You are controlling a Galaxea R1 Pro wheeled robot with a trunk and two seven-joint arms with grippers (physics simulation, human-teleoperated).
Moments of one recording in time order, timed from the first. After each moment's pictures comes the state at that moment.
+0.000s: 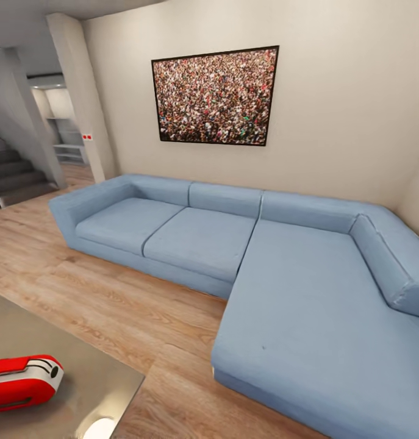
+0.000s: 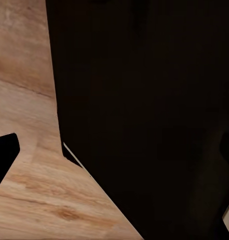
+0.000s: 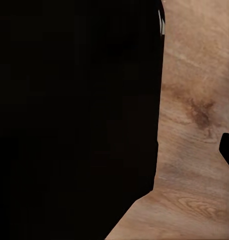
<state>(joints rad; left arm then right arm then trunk) 0.02 -0.01 0.01 -0.03 0.01 -0.01 0.01 -0.02 -0.01 0.00 0.00 -0.01 -0.10 0.00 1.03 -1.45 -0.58</state>
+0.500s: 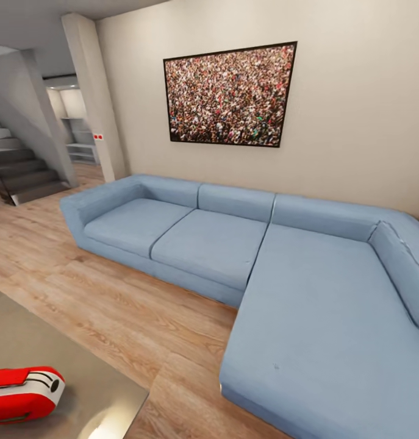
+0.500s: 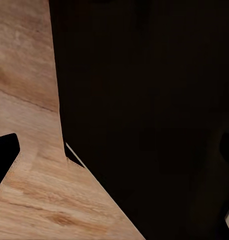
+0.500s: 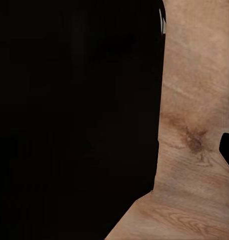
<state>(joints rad) 0.02 -0.01 0.01 -0.03 0.01 -0.01 0.01 -0.02 -0.01 0.00 0.00 -0.01 -0.10 0.00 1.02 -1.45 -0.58</state>
